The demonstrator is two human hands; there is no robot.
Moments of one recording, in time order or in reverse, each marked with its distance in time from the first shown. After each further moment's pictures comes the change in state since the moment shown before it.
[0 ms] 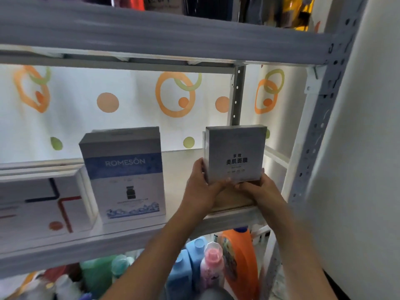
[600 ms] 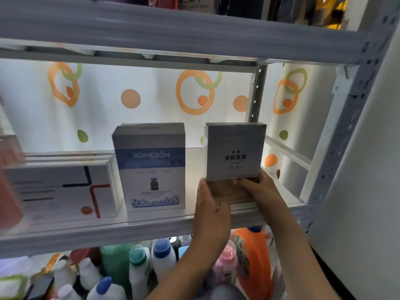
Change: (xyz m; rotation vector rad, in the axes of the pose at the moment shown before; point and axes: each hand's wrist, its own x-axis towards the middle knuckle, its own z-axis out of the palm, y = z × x) left_hand -0.065 -0.006 -0.006 0.042 0.148 -0.164; right_hand 0.002 -0.005 0.041 -0.050 -0.069 -0.086
